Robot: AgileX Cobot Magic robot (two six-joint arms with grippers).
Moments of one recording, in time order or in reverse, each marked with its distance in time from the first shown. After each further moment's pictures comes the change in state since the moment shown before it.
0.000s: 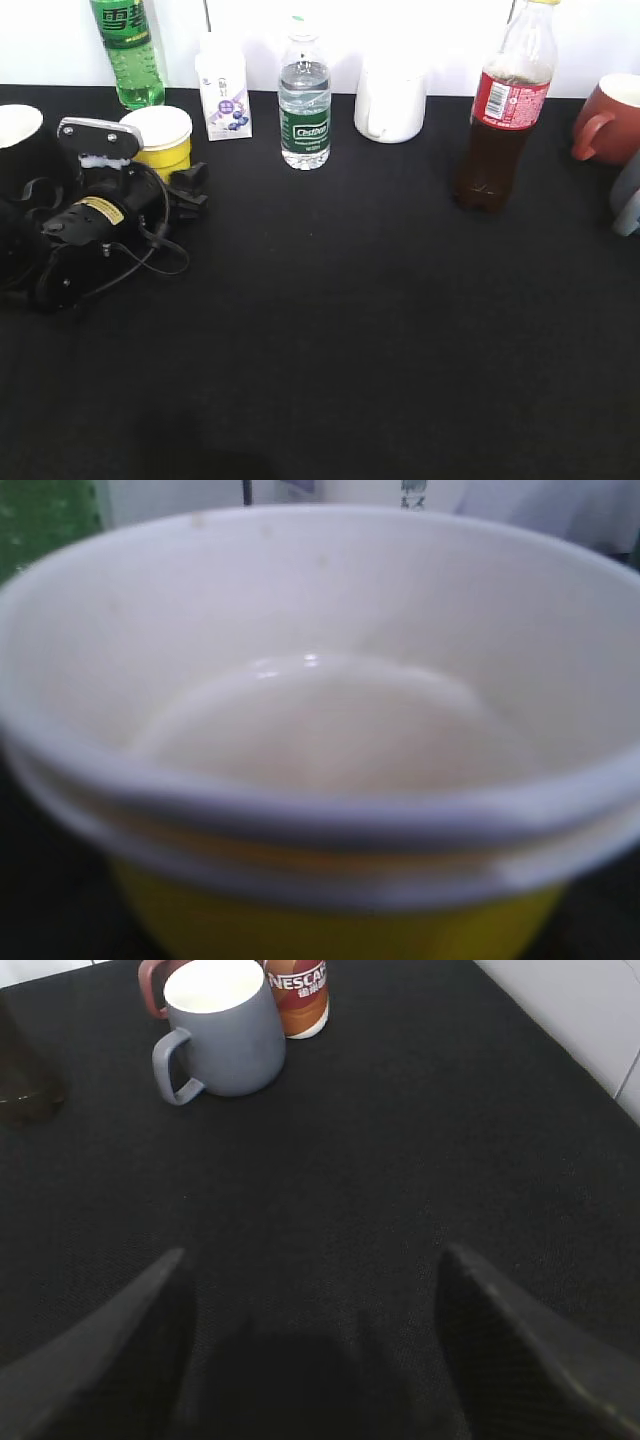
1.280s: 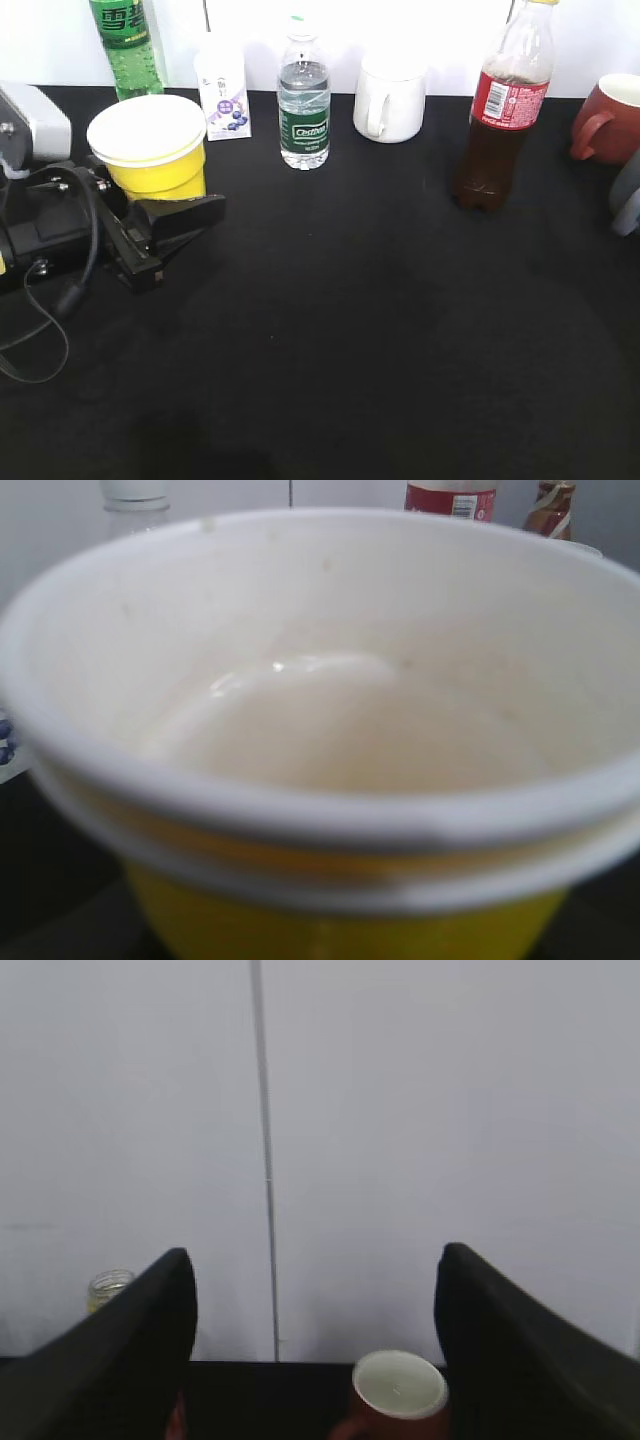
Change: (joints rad) left arm -0.003 -0.629 0.392 0.703 0.123 -0.344; right arm 0.001 0.773 -0.018 -0.110 -1.386 0.008
